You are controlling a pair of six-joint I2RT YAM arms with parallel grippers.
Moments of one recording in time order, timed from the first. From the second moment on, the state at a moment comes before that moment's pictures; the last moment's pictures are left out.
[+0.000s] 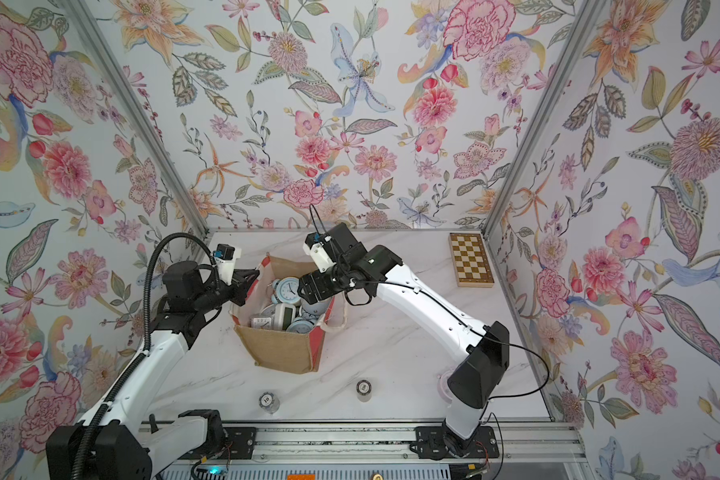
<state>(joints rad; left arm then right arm) -0.01 1.11 0.81 -0.08 0.57 0.10 0.82 1.70 1.78 -0.91 -0.20 0.25</state>
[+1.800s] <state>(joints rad) -0.01 1.11 0.81 -0.08 0.55 0.10 -0.24 1.08 0.67 -0.83 0.09 0.65</state>
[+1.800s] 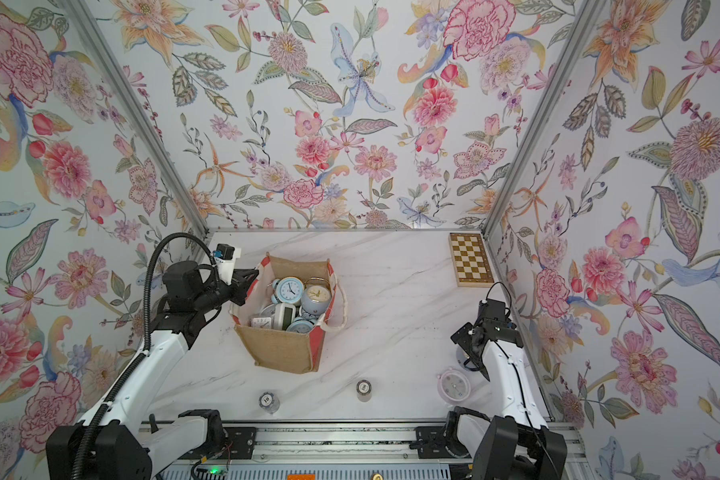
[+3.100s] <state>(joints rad) -0.01 1.11 0.81 -0.08 0.55 0.12 -0.23 1.13 0.62 -0.63 -0.04 0.55</state>
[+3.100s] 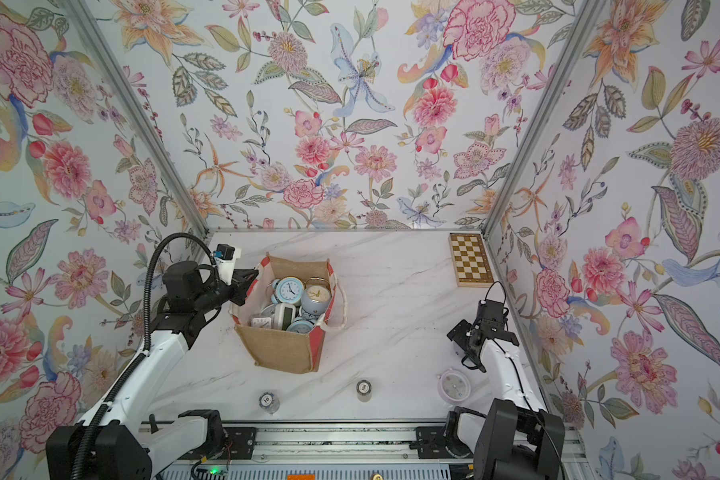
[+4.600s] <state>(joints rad) -0.01 1.11 0.81 -0.08 0.55 0.12 0.84 1.58 1.63 -0.74 -0.18 0.34</state>
